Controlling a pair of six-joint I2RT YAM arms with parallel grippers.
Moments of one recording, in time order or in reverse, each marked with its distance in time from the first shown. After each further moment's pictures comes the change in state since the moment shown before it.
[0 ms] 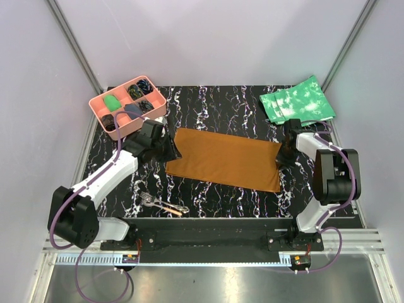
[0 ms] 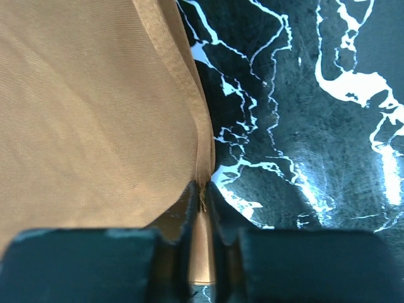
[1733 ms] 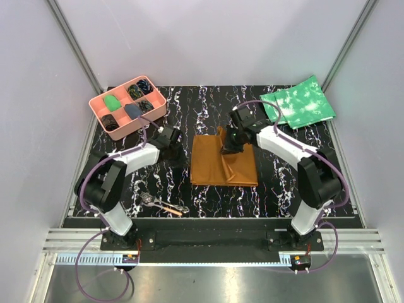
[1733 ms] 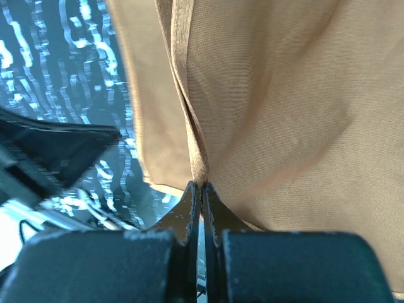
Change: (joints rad) left arm -0.058 0.356 0.012 0.173 -0.012 -0.114; right arm 0.511 0.023 0.285 0.083 -0.236 0.188
